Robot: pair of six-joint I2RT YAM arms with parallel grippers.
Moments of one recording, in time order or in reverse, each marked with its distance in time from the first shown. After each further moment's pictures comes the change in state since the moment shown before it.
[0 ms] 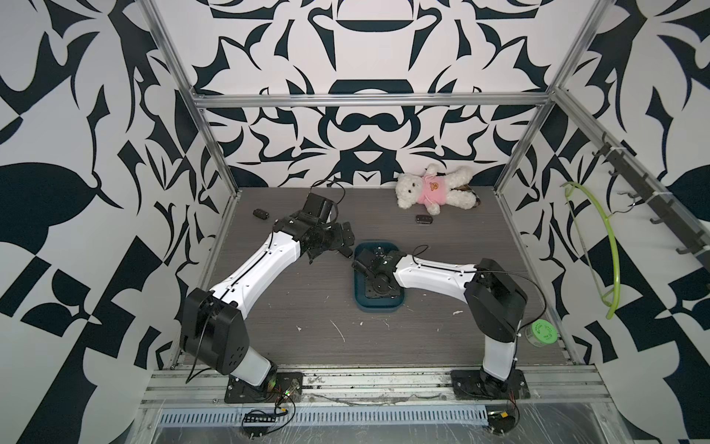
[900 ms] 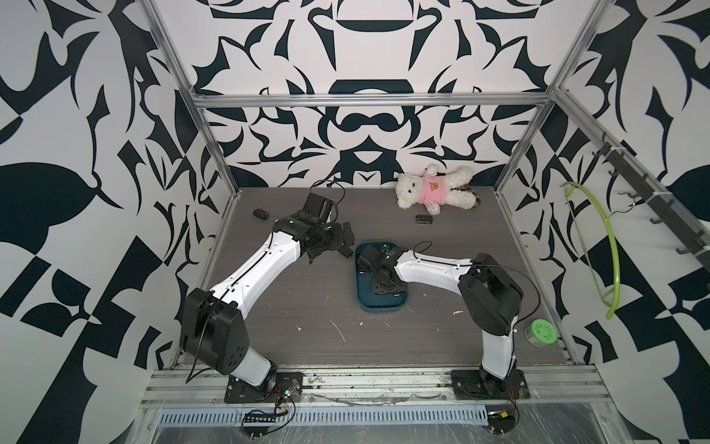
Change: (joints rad) left arm 0.000 0.000 0.000 0.000 0.000 0.000; right arm -0.068 0.034 0.000 -0.016 0.051 -0.059
